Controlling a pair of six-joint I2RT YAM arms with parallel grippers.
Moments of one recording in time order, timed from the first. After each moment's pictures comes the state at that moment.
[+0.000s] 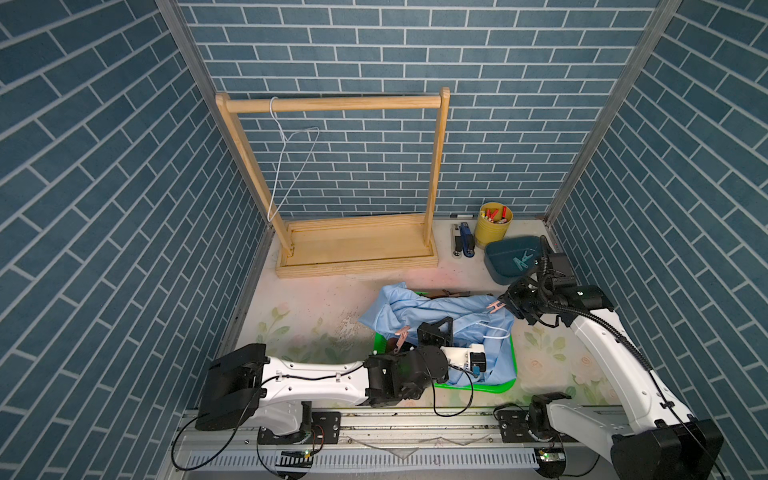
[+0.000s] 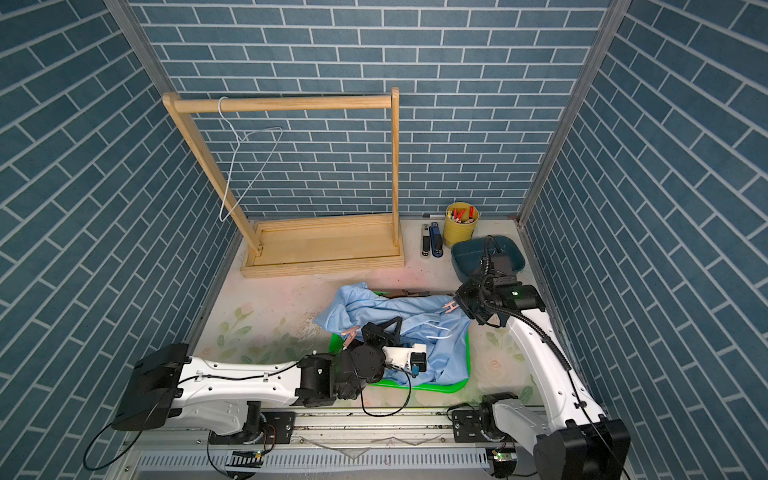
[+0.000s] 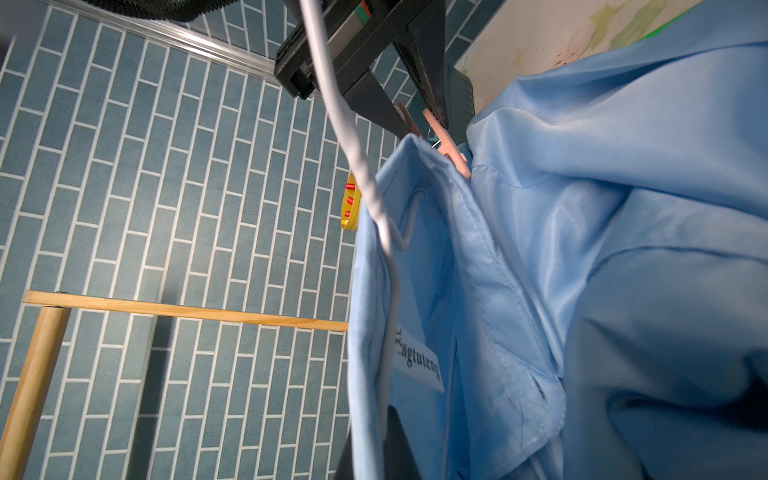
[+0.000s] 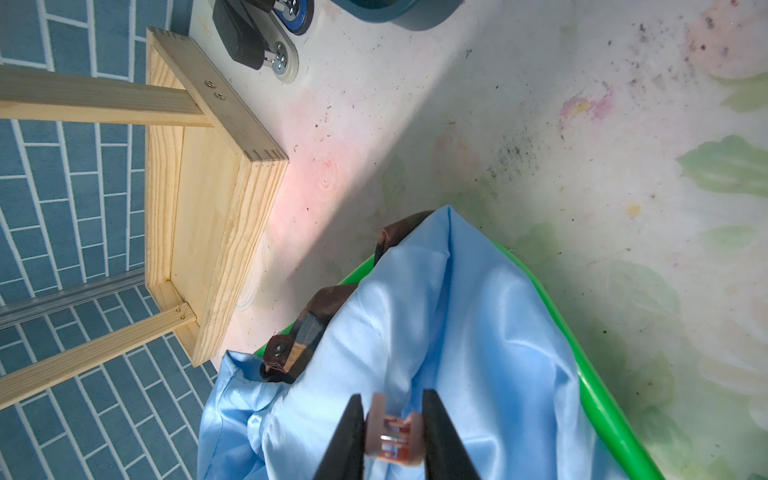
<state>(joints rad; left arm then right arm) -1.42 1.39 0.82 0.28 -0.81 1.02 0.21 1.08 1.02 -0.94 -0.25 1.02</state>
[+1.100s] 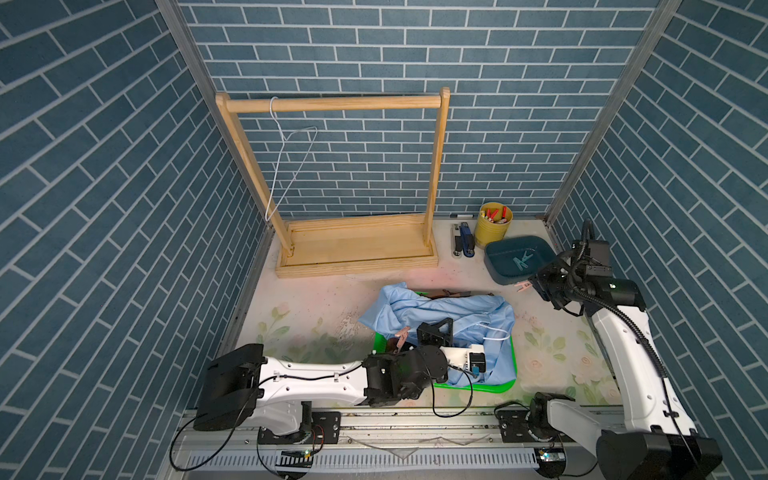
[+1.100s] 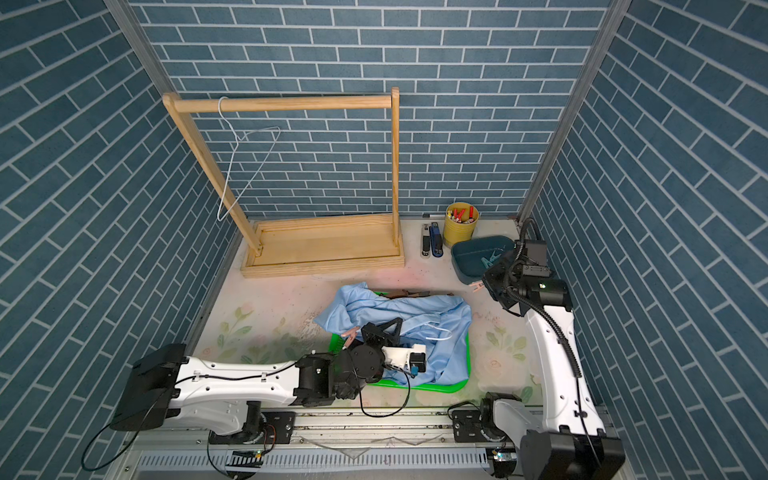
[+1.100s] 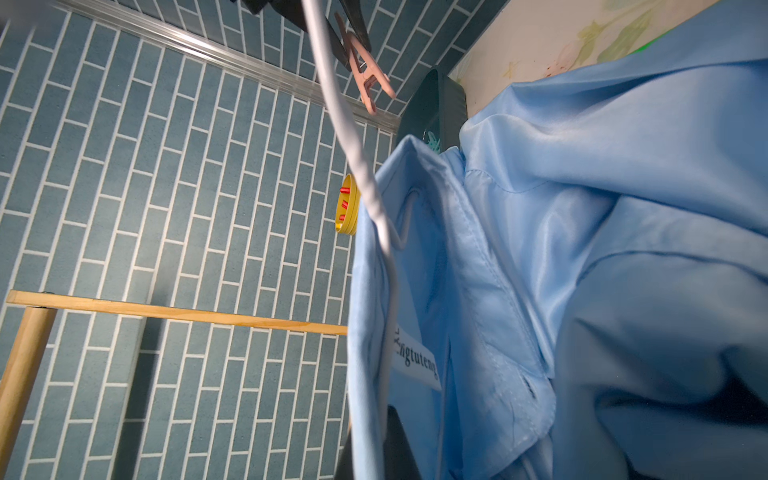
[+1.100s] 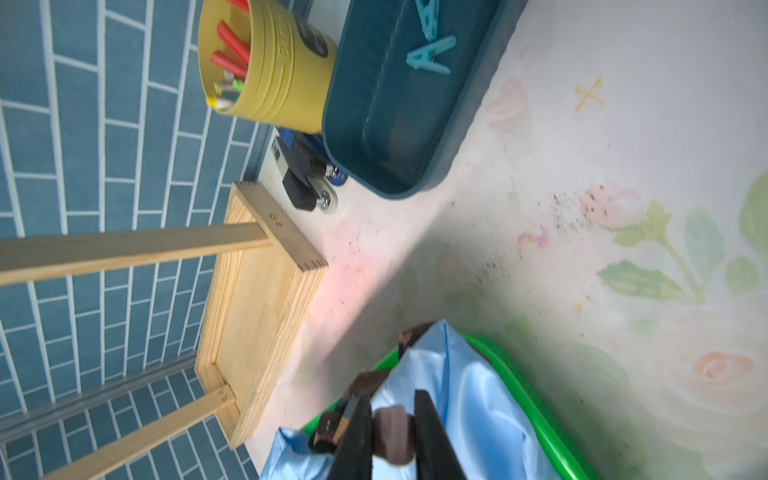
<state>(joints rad) -1.42 1.37 0.82 0.24 -0.78 0.98 -0.03 1.14 1.19 -0.93 -0.21 0.94</state>
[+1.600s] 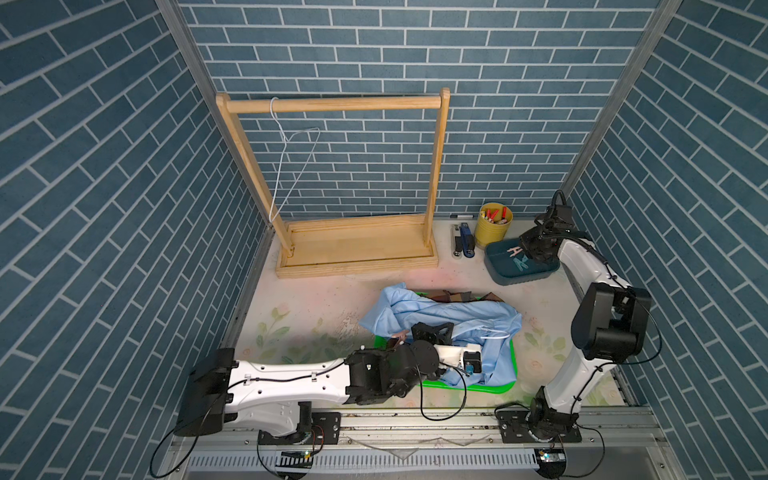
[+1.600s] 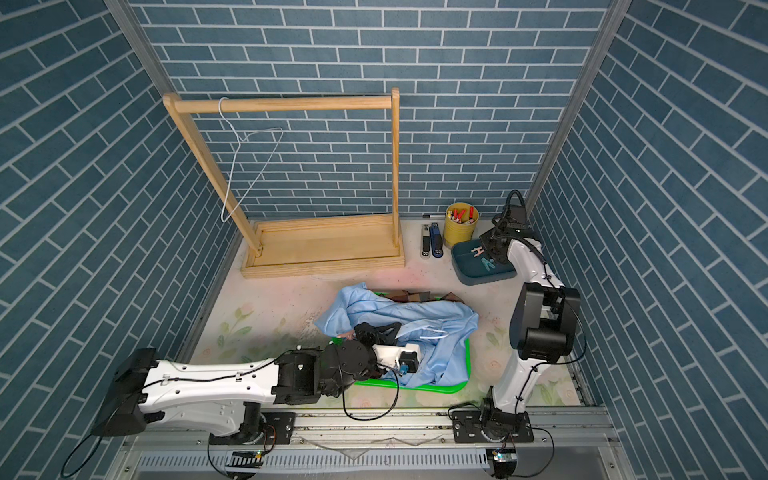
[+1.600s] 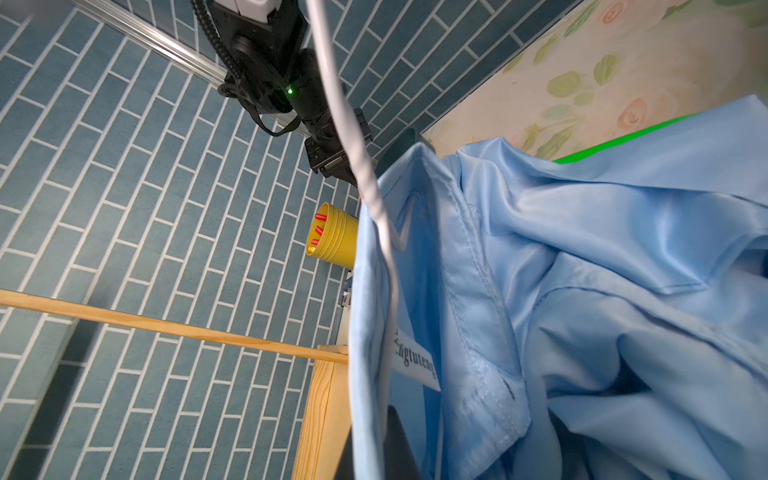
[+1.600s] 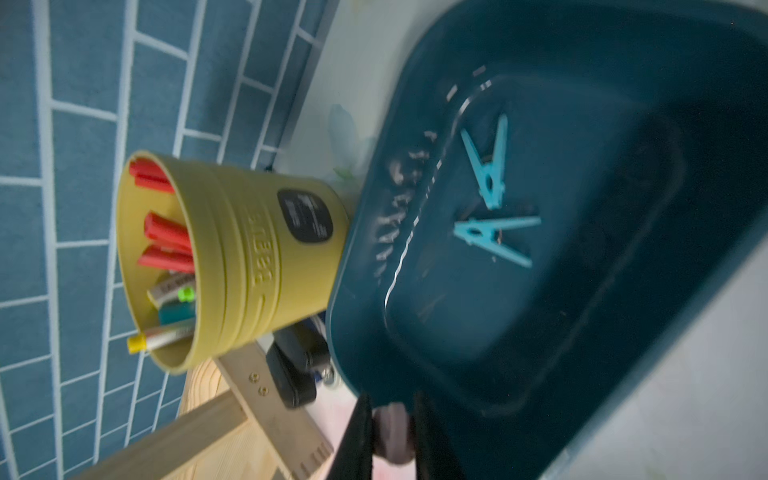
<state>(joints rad) -1.42 1.26 0.87 0.04 -0.61 0.79 -0.07 1.87 1.53 -0.55 -0.12 0.90</state>
